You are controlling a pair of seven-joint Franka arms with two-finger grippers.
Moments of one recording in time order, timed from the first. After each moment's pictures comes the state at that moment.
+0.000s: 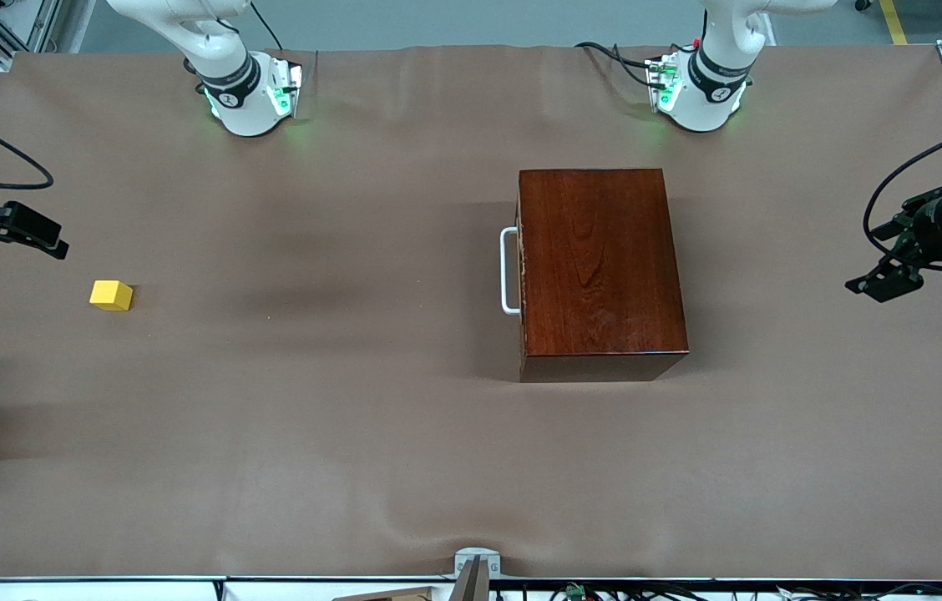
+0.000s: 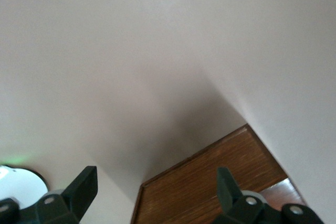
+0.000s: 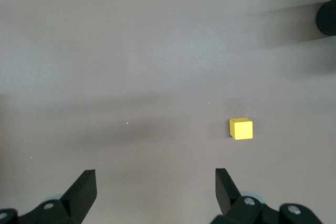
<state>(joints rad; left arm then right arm) -0.14 0.07 0.20 -1.71 -0.11 1.67 -0.83 0.00 0.06 -0.03 -1.51 0.00 1.57 0.06</state>
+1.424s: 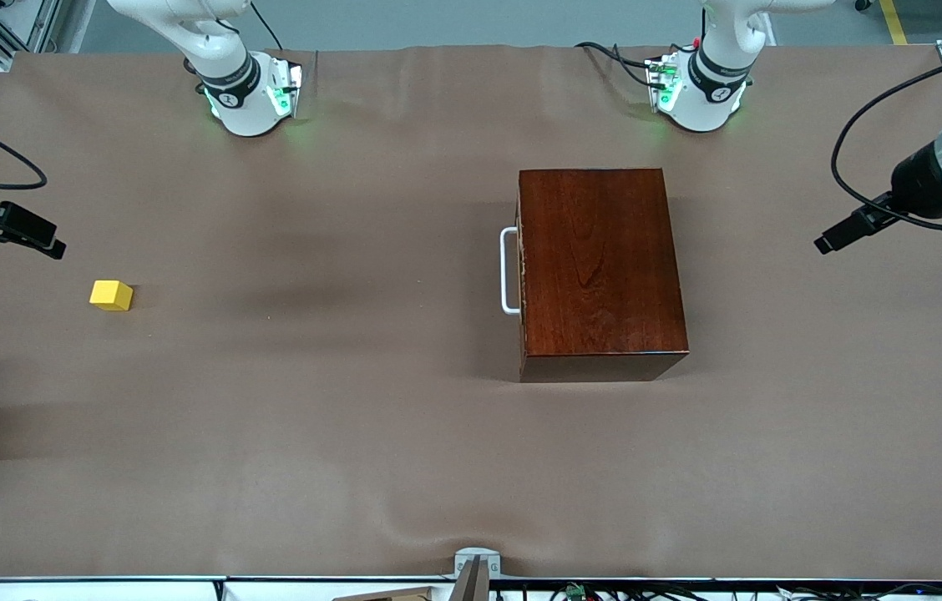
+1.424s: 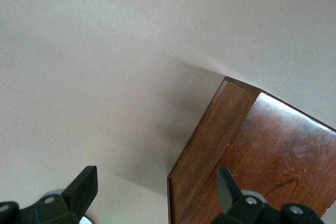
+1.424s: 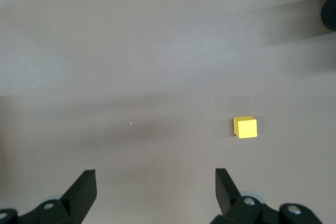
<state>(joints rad) -0.07 -0.03 0.01 -1.71 -0.08 1.65 -0.51 -0.02 0.06 -0.03 -1.51 0.03 1.57 0.06</state>
